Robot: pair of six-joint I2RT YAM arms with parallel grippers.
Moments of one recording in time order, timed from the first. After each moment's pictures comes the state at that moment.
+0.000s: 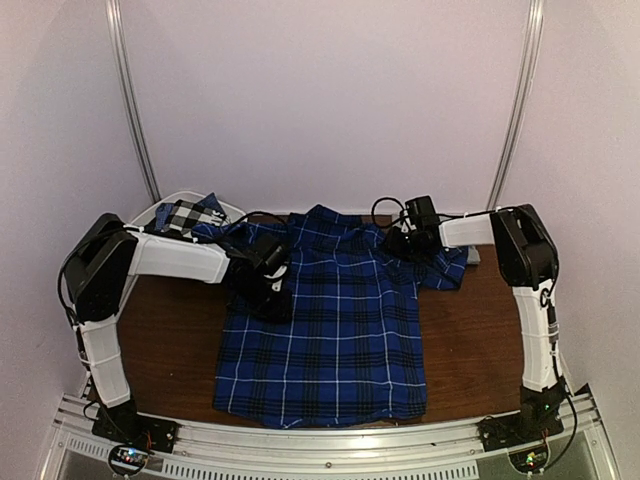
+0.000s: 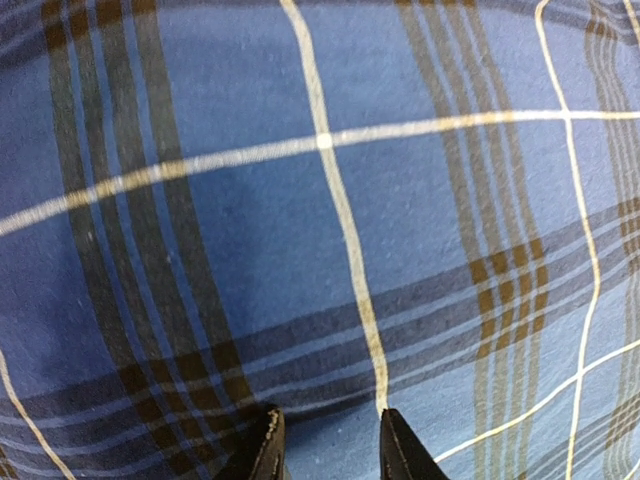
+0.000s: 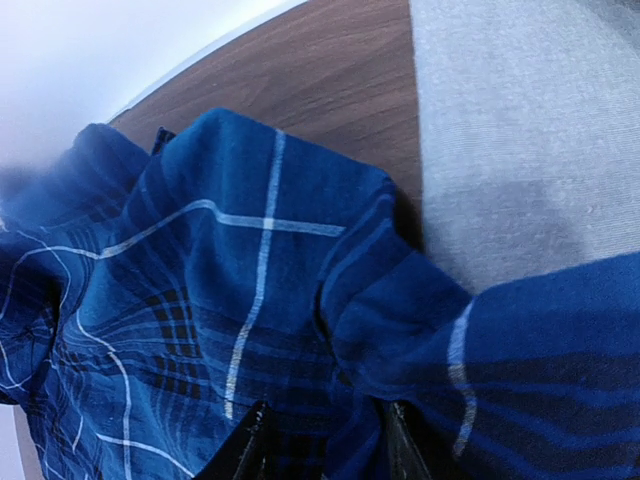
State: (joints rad) left arm -0.75 1.93 1.23 -0.46 0.08 -0.52; right arm 0.34 2.28 1.61 -0.08 -0.18 0.60
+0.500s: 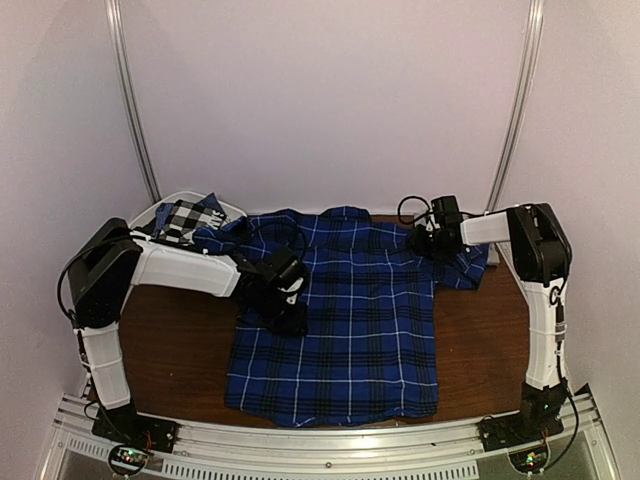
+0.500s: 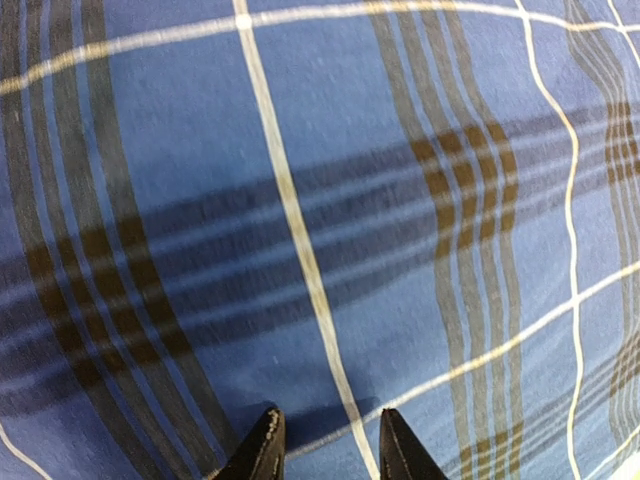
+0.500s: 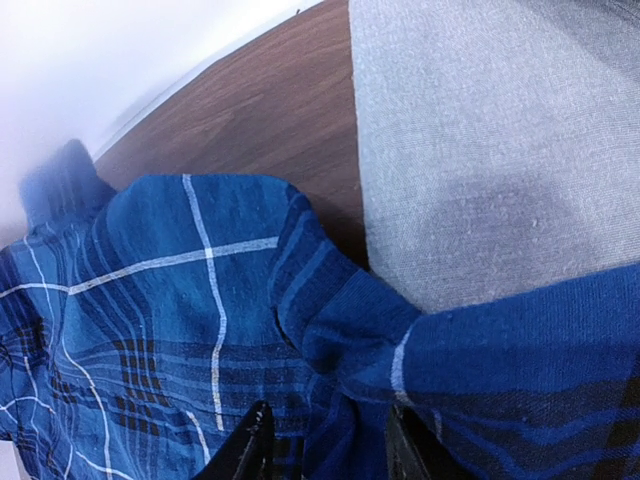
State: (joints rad) left arm -0.86 1.93 1.21 -0.42 0.09 -0.58; right arm 0.20 2.25 1.54 -0.05 -0.18 0.59
